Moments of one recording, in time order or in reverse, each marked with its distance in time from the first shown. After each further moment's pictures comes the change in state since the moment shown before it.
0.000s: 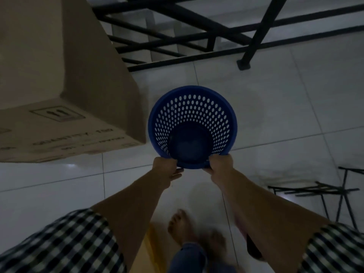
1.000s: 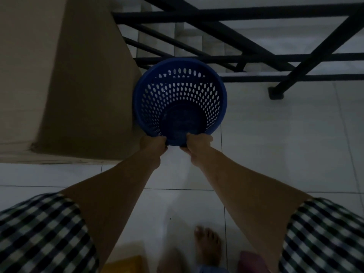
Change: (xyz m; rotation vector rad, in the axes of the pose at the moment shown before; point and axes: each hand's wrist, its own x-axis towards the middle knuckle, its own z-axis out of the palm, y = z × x) left_hand 0.122 0.147 -0.020 -0.295 0.182 0.192; right_hand 0.045 -0.111 0.193 -0.263 -0.310 -0.062
